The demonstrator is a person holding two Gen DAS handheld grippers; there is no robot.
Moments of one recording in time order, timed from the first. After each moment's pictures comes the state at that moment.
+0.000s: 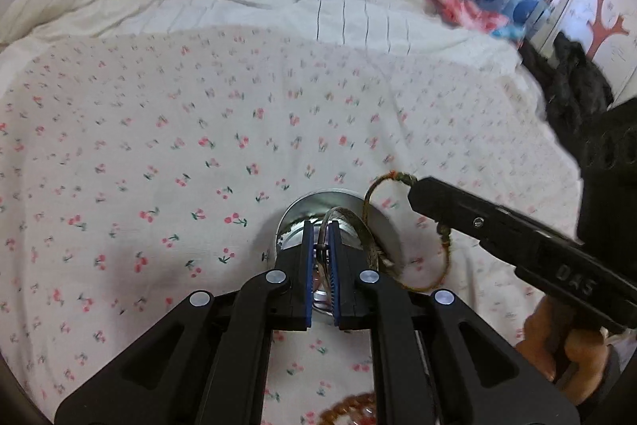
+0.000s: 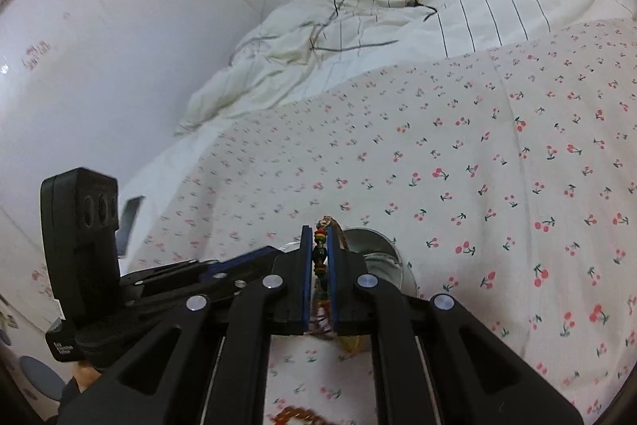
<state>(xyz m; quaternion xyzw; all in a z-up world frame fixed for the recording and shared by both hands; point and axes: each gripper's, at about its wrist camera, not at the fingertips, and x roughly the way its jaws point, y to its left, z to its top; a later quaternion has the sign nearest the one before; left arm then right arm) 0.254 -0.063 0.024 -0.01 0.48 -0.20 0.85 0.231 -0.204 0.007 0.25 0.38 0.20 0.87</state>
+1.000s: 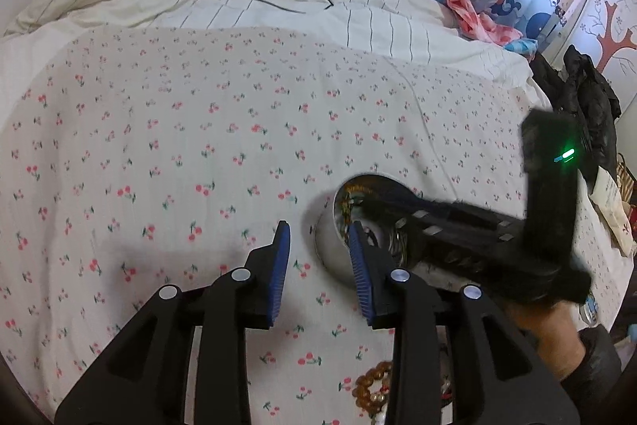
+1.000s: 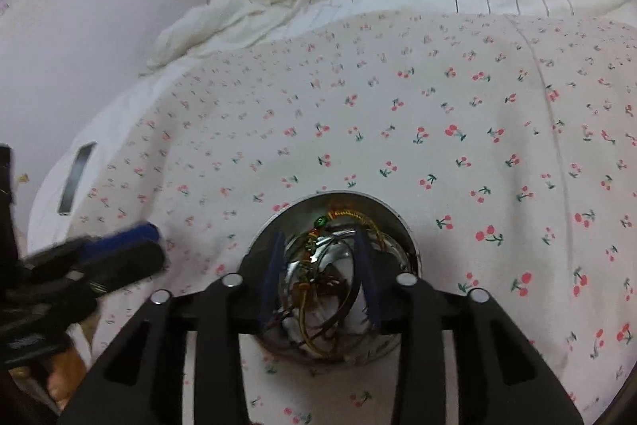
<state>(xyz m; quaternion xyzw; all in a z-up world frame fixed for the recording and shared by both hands) 0.224 -0.014 0.038 -0.04 0.47 -0.17 0.87 0.254 -0.169 -0.035 0.18 0.44 0.19 0.86</state>
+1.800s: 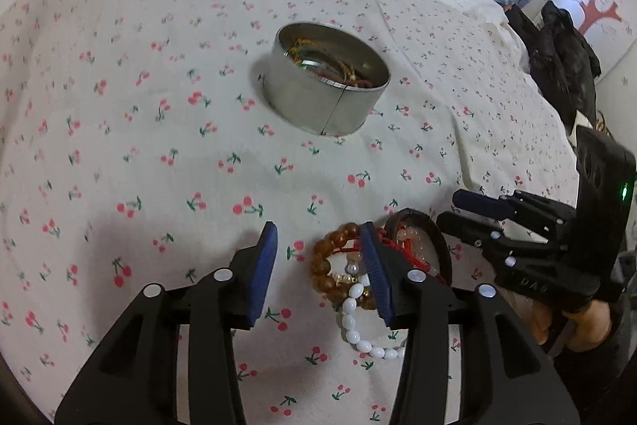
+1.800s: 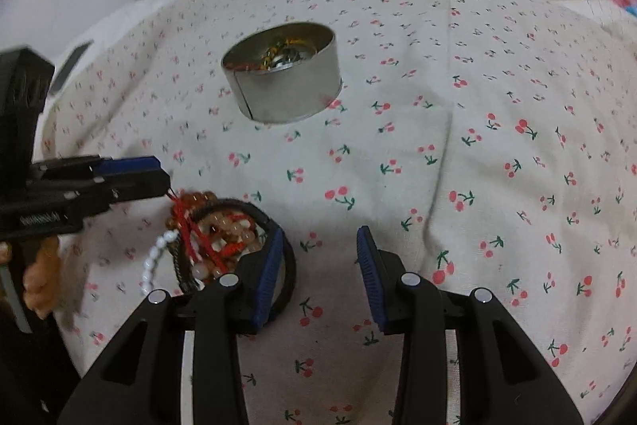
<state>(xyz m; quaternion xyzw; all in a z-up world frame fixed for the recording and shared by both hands) 0.137 -0.024 -0.019 -0.04 0.54 -0.23 0.81 0.102 -0.196 -0.052 0.05 0.50 0.14 0.85</state>
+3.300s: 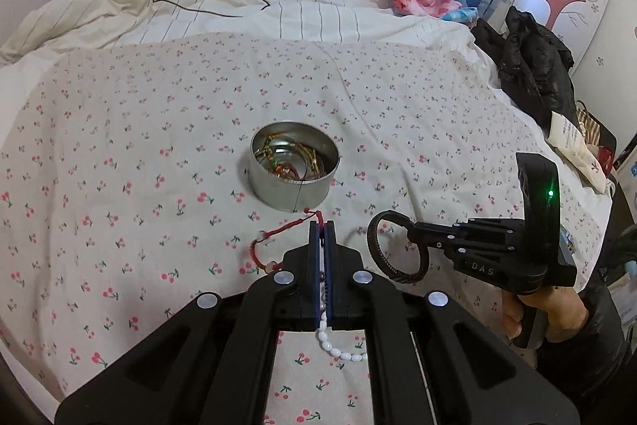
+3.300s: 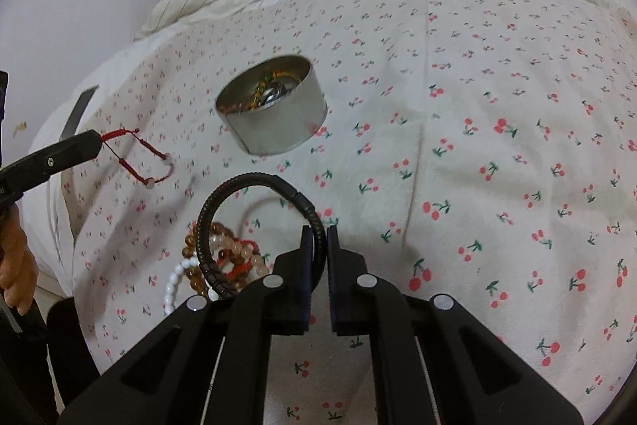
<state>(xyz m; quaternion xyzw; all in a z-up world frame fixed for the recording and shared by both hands) 0.125 -0.029 0.074 0.01 0.45 -0.26 0.86 0.102 -0.226 -0.038 0.14 0.47 0.14 0.86</state>
